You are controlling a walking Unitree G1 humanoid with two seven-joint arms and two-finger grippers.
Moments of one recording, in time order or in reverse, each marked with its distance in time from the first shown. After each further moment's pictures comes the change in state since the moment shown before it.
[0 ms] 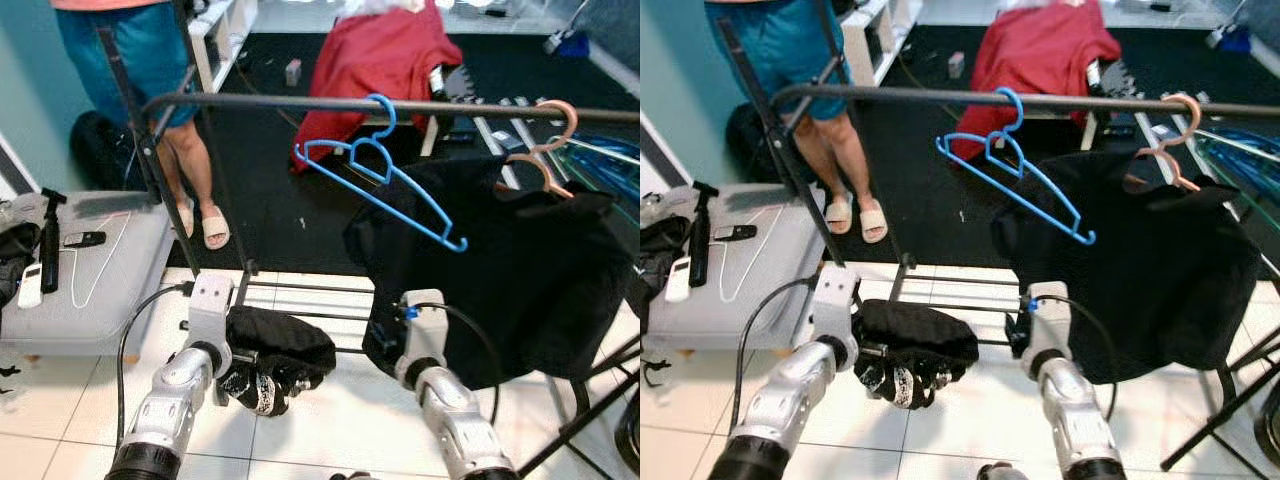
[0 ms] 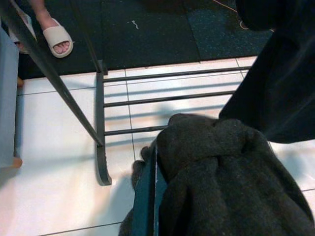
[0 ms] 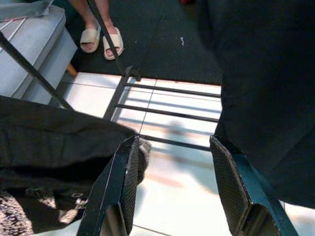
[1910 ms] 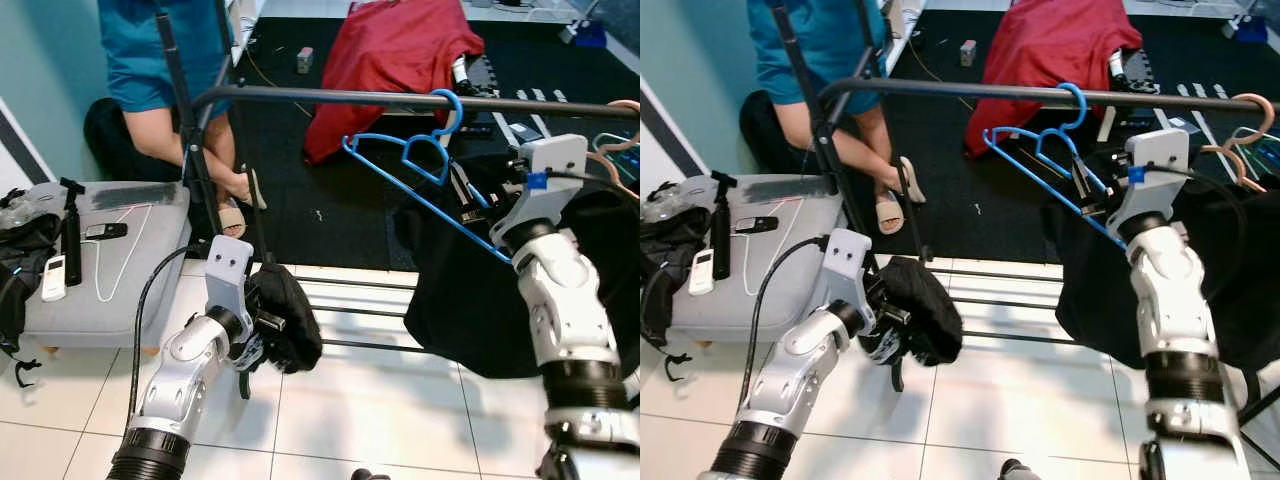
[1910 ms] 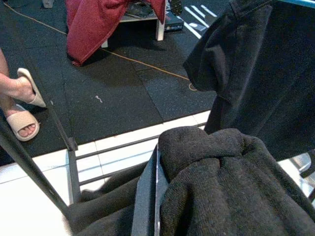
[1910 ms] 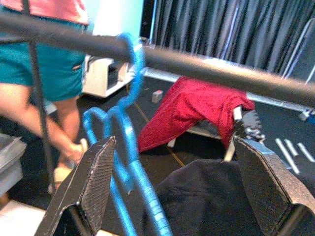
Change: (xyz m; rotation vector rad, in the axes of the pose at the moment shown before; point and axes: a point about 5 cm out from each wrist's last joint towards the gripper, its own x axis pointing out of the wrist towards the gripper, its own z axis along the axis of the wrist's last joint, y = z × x) left arm -0.005 -0.031 0.063 0.051 -0.317 -0.266; right arm -0.020 -0.094 0.211 -0.287 -0.626 -0.076
